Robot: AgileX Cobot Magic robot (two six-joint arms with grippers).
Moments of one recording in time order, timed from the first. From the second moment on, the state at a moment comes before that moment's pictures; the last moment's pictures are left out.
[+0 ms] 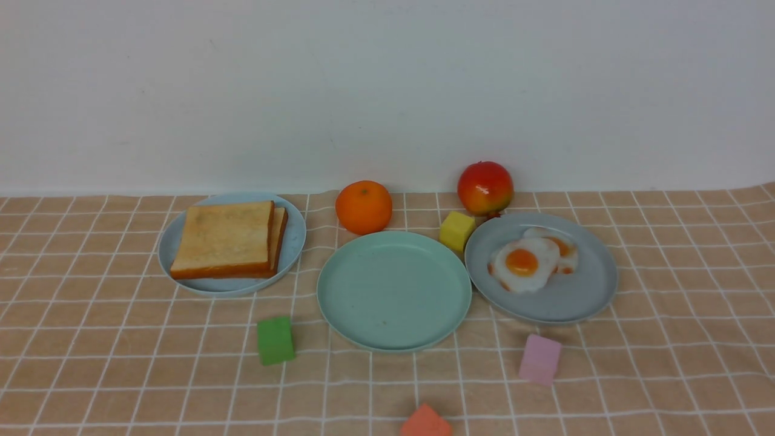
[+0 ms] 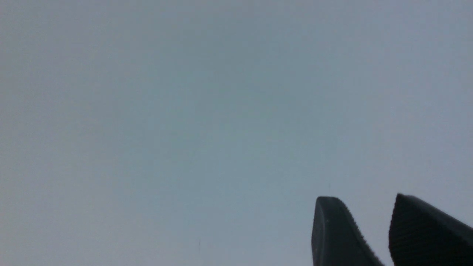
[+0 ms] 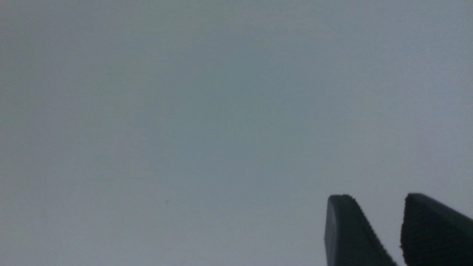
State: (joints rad) right arm 0.05 0.03 -0.20 -0.03 -0.36 0.36; left arm -0.08 -0.01 -0.03 -0.05 -0.52 -0.36
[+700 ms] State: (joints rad) right arm 0.05 0.79 -1.02 -0.04 0.53 0.40; left arm -0.08 0.89 -0.98 -0.14 0.45 -0.21
